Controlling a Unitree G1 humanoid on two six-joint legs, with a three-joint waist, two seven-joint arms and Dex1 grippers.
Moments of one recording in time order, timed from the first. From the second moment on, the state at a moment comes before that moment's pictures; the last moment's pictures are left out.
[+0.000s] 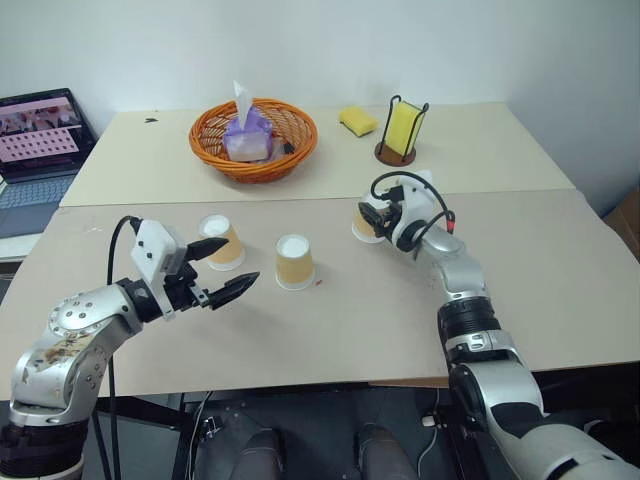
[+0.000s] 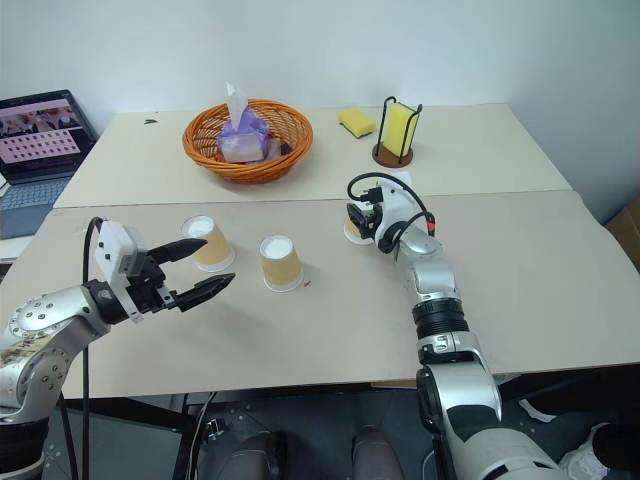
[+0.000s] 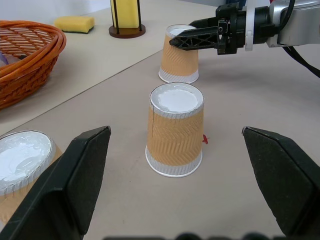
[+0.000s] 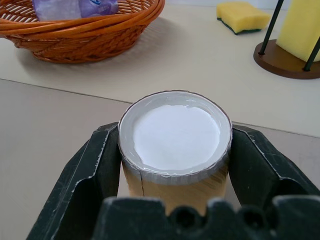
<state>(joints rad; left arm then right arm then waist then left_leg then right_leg) -0.15 0.72 0.25 -0.40 -0.60 0.54 -0.77 -0.85 -0.20 -0.07 0.53 0.14 0.28 0.35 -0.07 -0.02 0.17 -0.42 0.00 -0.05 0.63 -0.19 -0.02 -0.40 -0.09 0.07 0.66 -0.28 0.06</state>
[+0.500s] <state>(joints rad) -0.15 0.72 0.25 -0.42 -0.60 0.55 -0.78 -0.61 -0.61 0.11 0.09 0.39 0.44 1.14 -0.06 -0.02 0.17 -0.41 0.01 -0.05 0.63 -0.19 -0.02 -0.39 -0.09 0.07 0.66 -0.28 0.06</state>
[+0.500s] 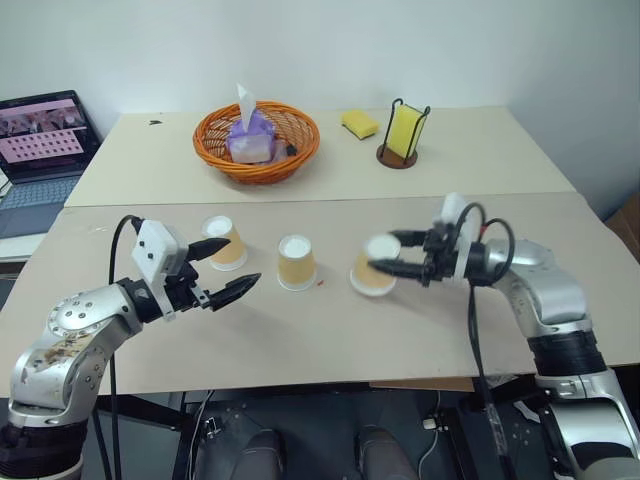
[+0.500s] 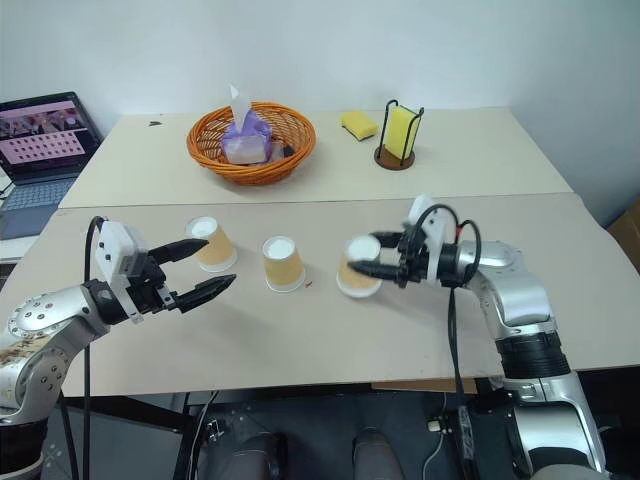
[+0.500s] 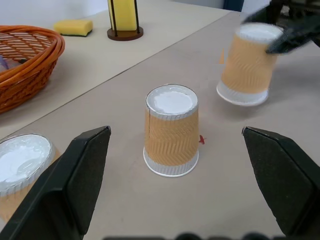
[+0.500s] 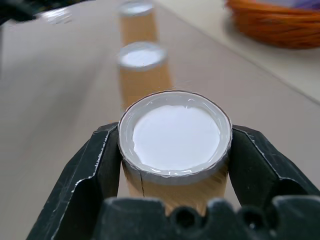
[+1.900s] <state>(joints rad) -0.14 0.73 0.26 -0.43 -0.62 0.57 -0.76 -0.97 -0.32 0.18 0.74 0.16 0.11 1.20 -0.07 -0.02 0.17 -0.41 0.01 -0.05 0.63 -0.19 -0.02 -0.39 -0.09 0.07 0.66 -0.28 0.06</state>
